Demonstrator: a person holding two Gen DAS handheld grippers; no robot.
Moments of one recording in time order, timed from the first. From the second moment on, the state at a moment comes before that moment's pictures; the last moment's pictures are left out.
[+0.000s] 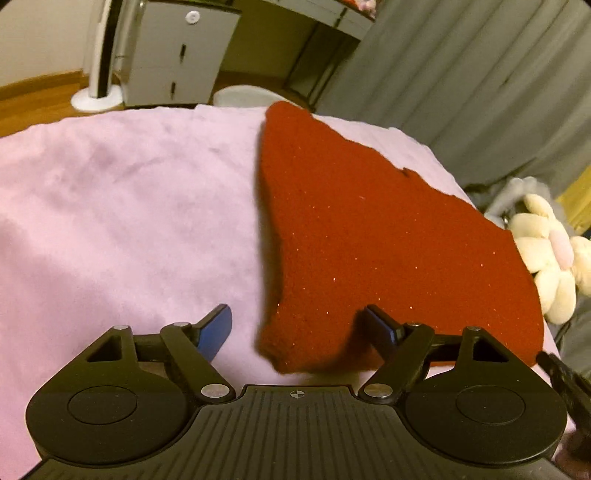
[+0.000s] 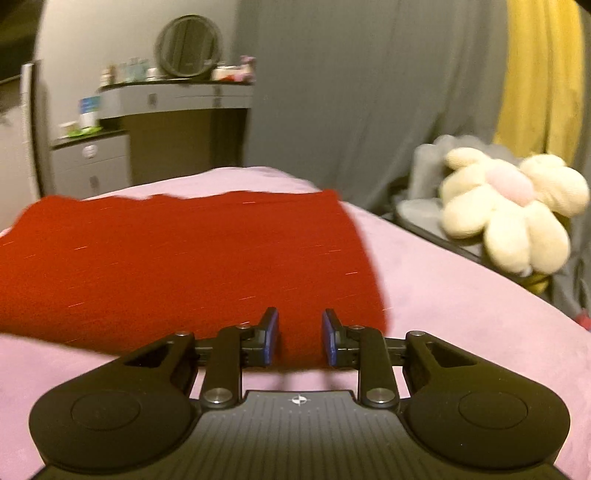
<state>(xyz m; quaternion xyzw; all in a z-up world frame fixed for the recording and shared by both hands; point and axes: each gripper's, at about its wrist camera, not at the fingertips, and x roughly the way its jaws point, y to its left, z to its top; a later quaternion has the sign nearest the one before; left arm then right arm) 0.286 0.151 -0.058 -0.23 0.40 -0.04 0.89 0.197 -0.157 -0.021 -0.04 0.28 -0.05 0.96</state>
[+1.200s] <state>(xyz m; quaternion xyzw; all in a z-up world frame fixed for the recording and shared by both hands) 0.344 0.158 -0.063 -0.36 0.39 -0.06 0.85 0.246 -0.087 -0.046 0.04 0.24 0.07 0.97</state>
